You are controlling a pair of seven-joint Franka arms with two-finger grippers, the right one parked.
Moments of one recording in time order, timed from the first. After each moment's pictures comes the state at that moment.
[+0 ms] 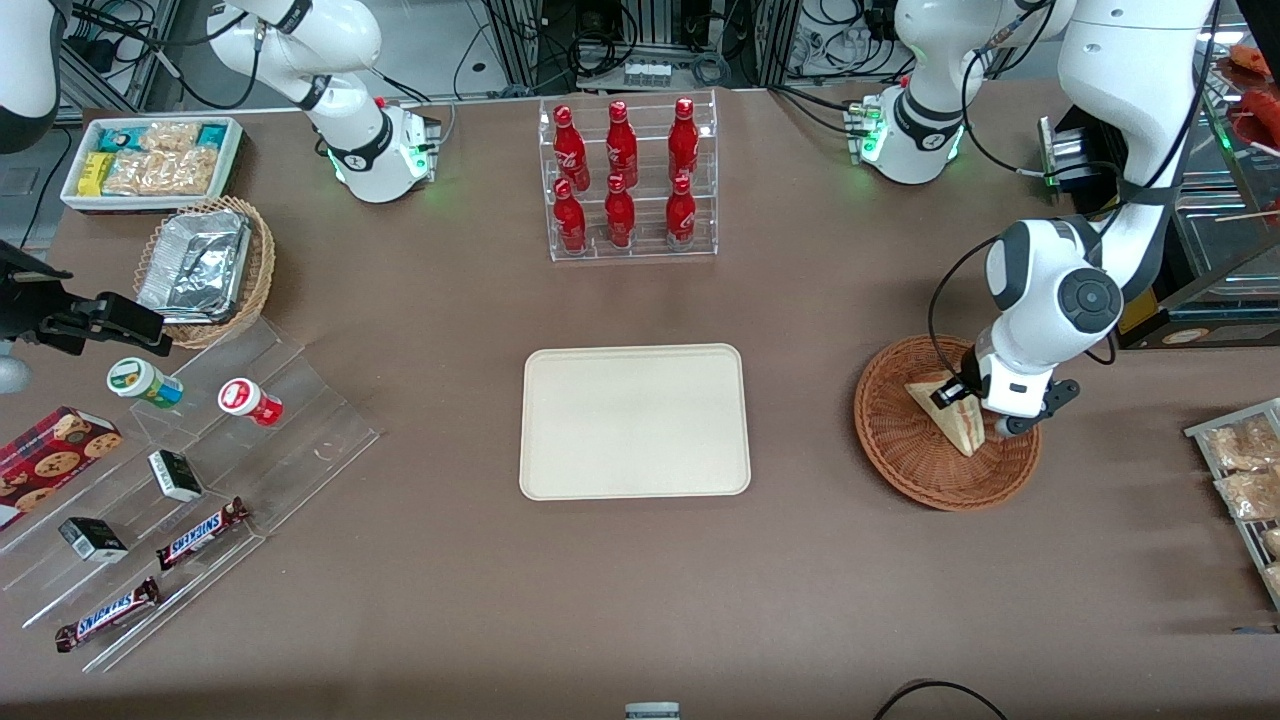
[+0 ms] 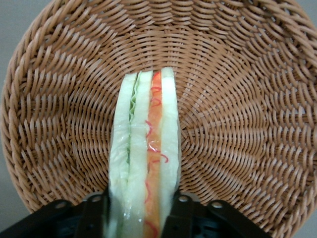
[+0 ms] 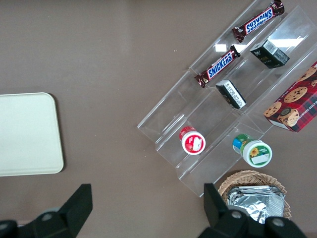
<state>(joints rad) 0.03 0.25 -0.10 -2.28 0.00 2.51 -0.61</state>
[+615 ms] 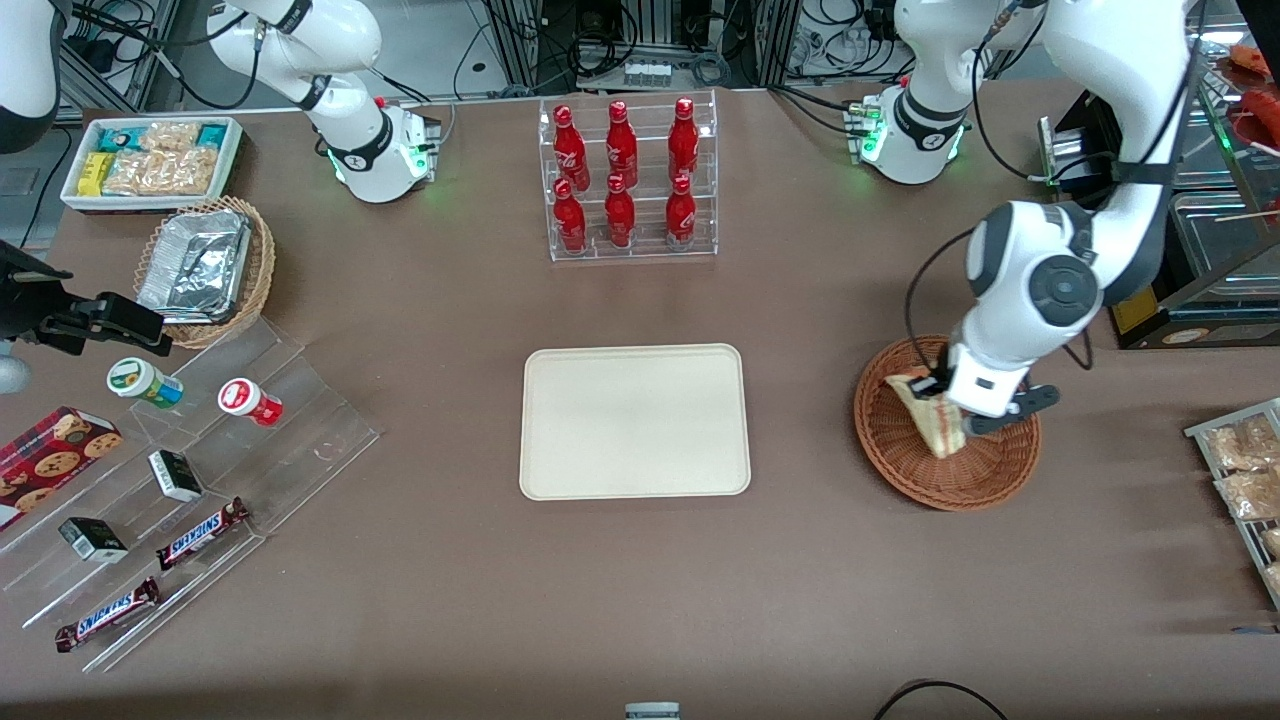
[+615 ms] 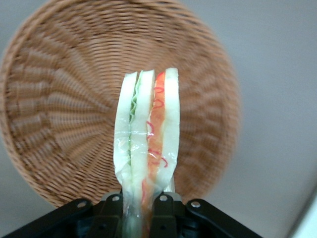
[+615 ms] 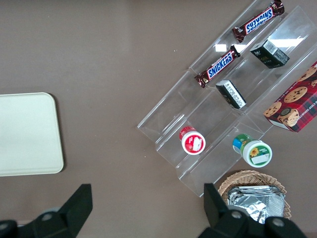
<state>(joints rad) -0.12 0.19 -0.12 -2.13 0.04 2.27 -0.58</state>
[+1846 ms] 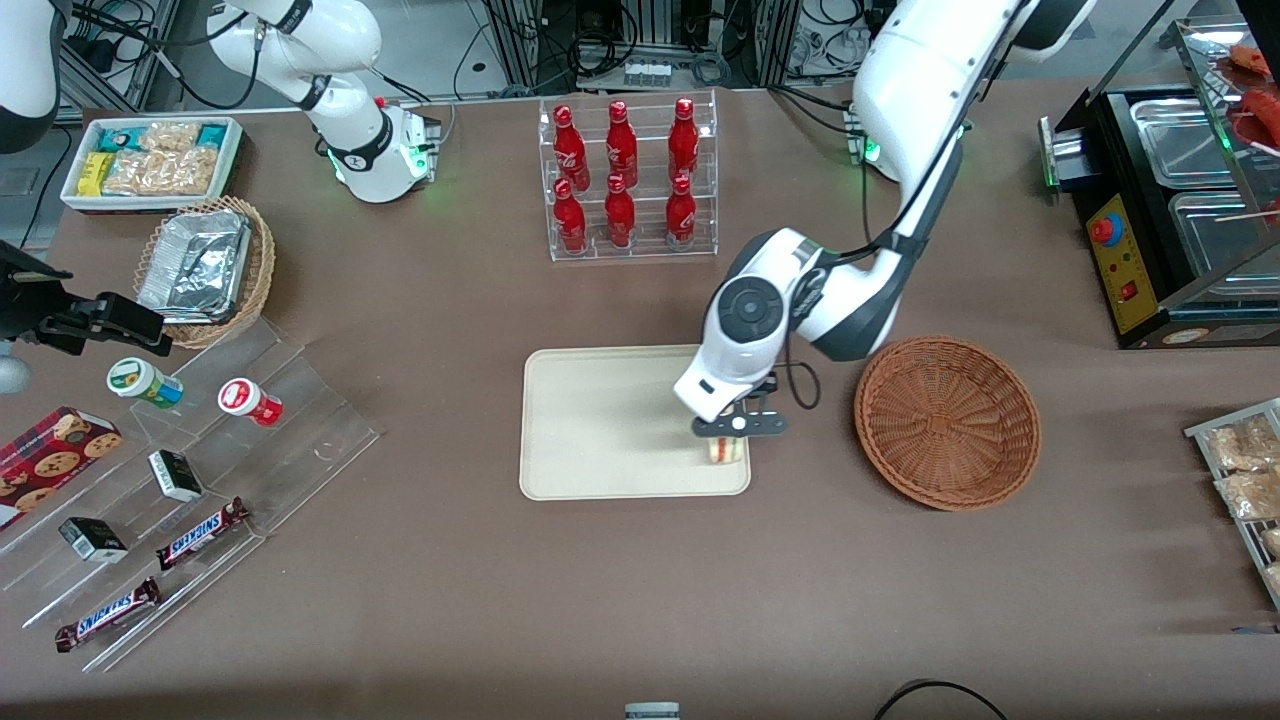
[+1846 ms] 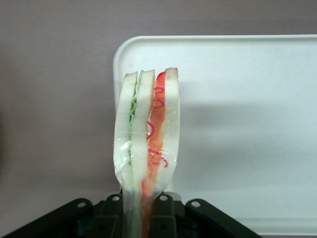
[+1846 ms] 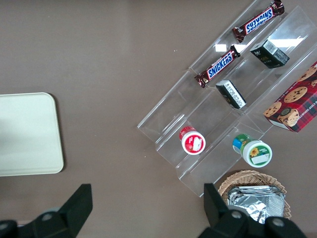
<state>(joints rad) -0.54 0.60 -0.13 -1.61 0.05 2.16 -0.69</state>
